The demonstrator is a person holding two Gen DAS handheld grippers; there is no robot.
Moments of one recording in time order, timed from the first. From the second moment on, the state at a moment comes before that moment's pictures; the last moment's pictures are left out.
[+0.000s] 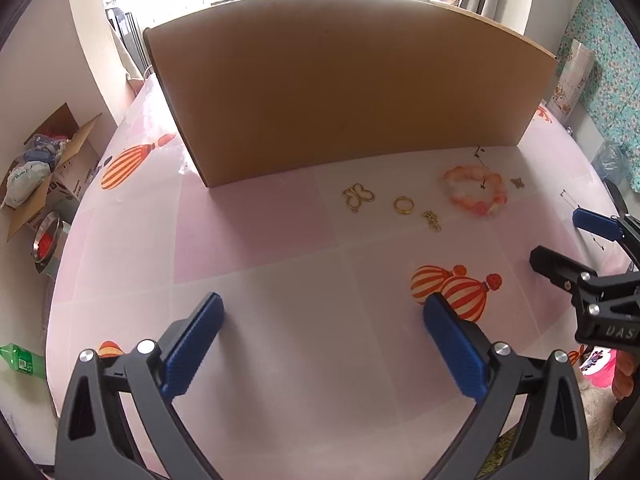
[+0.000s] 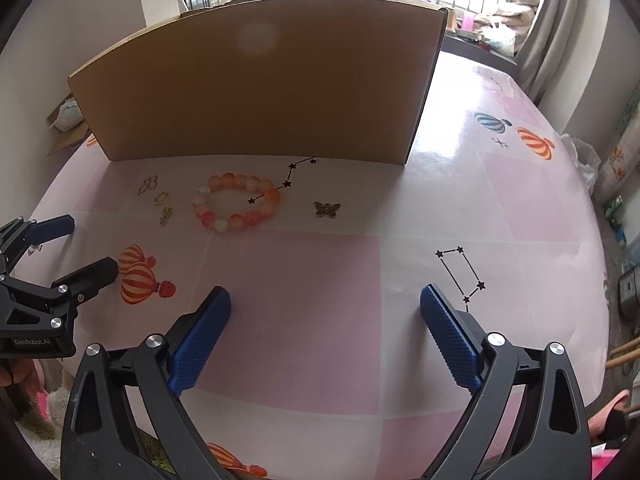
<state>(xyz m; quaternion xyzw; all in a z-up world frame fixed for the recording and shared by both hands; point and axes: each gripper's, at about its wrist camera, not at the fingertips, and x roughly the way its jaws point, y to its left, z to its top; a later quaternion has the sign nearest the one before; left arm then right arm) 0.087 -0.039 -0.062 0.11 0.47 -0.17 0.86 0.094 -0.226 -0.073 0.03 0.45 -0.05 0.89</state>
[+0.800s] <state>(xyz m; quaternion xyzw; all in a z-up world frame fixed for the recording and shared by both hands) 0.089 -0.040 -0.062 0.11 0.48 -0.17 0.85 0.074 -0.214 -0.074 0.03 0.44 -0.05 0.89</state>
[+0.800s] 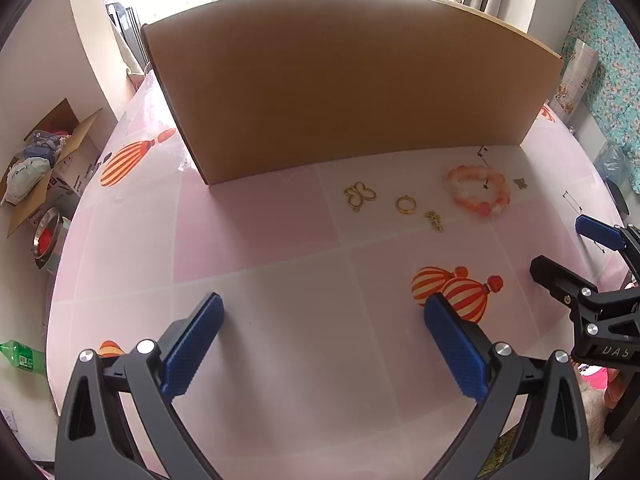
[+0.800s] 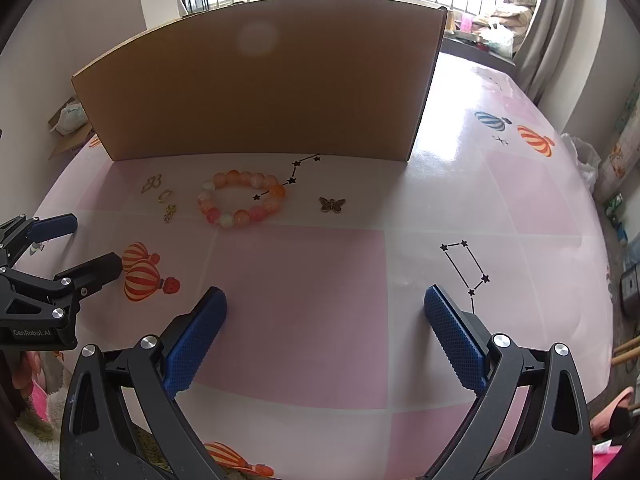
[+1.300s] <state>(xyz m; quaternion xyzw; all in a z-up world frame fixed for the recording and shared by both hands) 0.089 -0.039 -0.062 0.10 0.48 -0.17 0.85 0.073 -0.216 -0.073 0.03 0.44 -0.05 0.89</state>
